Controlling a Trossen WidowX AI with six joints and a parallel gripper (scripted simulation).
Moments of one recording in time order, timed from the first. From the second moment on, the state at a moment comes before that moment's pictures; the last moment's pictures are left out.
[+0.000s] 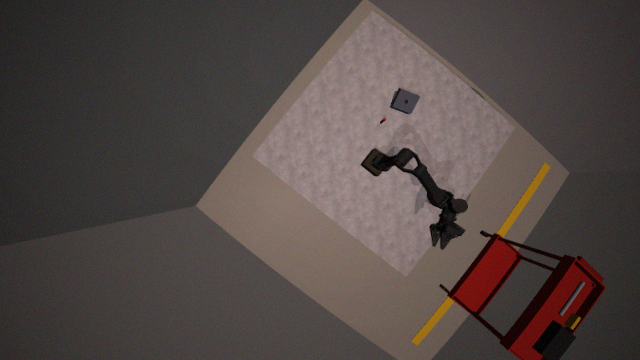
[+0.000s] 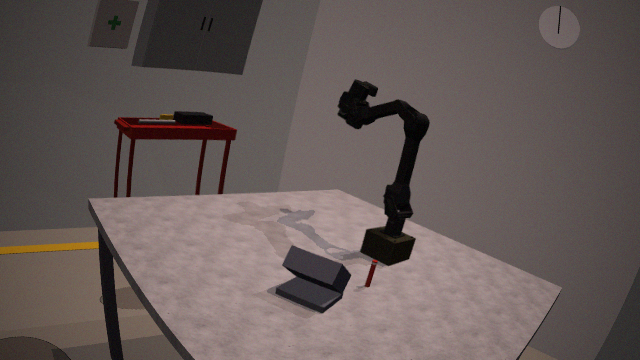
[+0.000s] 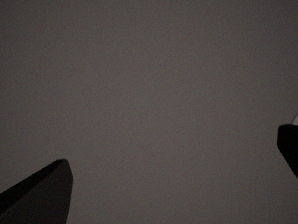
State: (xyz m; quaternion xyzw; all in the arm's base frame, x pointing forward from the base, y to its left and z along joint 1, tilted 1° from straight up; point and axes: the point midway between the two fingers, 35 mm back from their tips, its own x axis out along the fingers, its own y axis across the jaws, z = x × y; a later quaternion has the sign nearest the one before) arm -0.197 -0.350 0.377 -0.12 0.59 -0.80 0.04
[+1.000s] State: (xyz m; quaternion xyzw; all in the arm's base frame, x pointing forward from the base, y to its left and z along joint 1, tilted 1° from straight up) arm -0.036 -0.426 0.332 -0.25 0.56 -0.73 0.30
